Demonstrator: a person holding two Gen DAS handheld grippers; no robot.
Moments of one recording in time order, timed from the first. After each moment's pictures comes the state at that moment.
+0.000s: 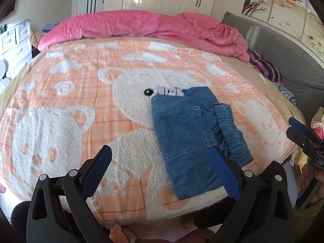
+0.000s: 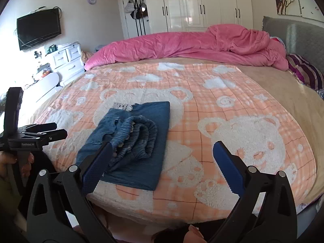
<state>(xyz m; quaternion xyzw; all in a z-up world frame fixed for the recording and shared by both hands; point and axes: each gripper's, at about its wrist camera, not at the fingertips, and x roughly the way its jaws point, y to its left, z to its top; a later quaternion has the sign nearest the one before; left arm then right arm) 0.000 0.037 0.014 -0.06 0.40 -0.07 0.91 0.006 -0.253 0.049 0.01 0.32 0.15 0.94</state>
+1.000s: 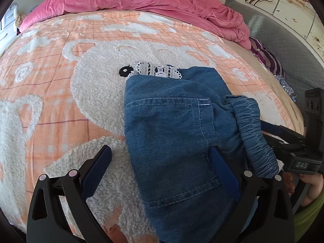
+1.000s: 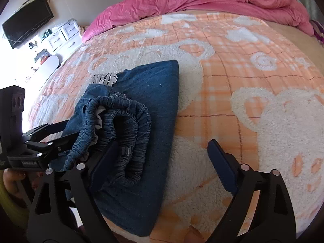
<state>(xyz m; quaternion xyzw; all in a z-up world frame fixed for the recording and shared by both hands) 0.082 0.003 -0.049 -0.08 0.46 -0.11 0.88 0.121 -0.227 -0.033 0.05 0.46 0.20 0.86</state>
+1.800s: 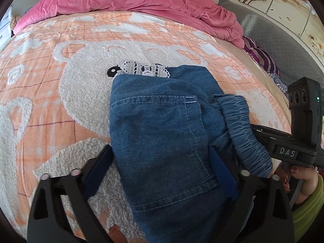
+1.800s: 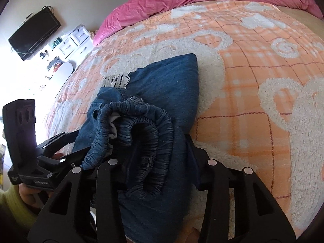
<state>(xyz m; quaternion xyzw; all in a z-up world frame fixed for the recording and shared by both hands) 0.083 -0.007 -0.053 -0.08 0.45 -0.13 0.88 0.134 -0.219 -0.046 0.11 0.47 0.25 0.84</state>
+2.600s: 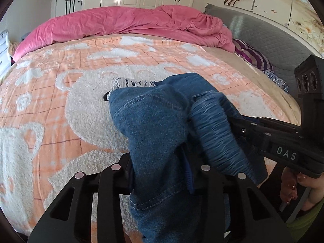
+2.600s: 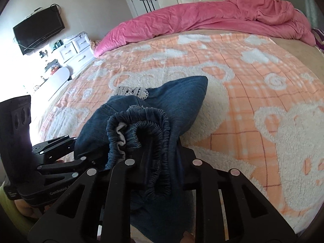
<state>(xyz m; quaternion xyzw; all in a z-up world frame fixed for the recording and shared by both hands) 0.055 -0.018 -0.018 -0.03 0.39 -0.14 0.91 0.099 -0.189 -0.001 0.06 0.39 0.22 0.89</state>
